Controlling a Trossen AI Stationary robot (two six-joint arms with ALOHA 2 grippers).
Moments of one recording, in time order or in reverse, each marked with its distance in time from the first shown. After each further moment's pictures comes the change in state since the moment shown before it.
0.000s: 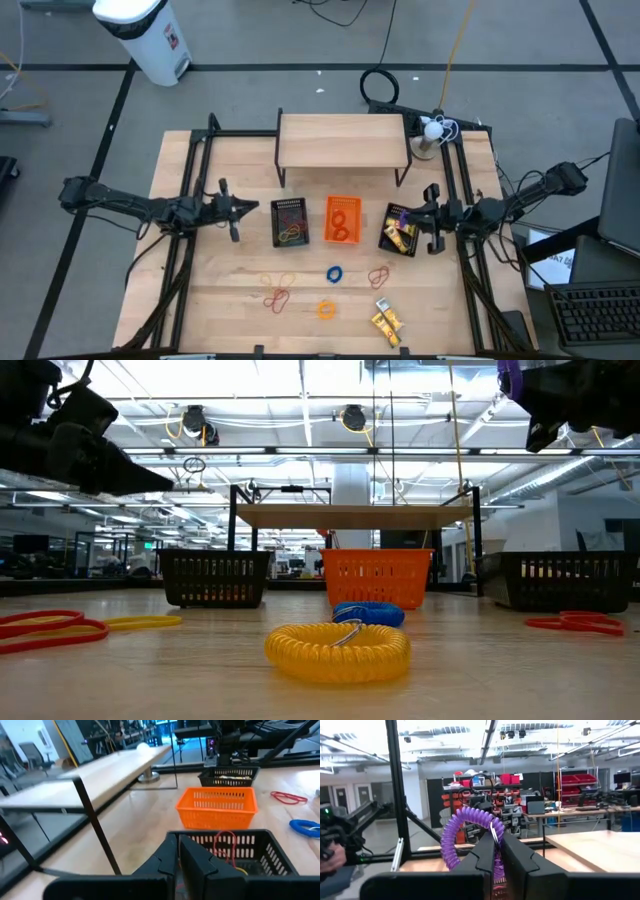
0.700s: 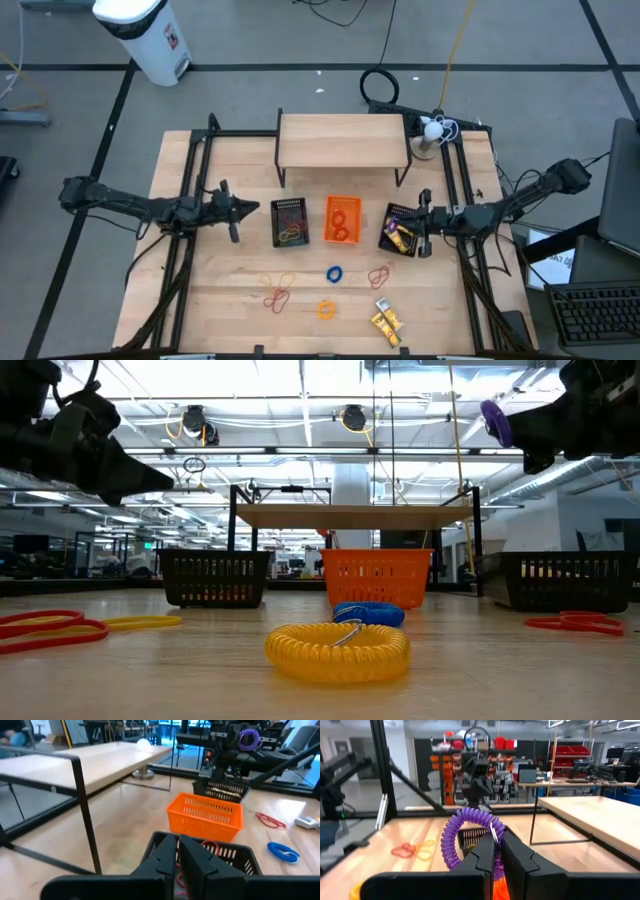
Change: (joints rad) left arm -0.002 0.001 0.000 0.004 0.018 -0.230; right arm 0.000 0.132 0.000 -0.083 0.053 0.031
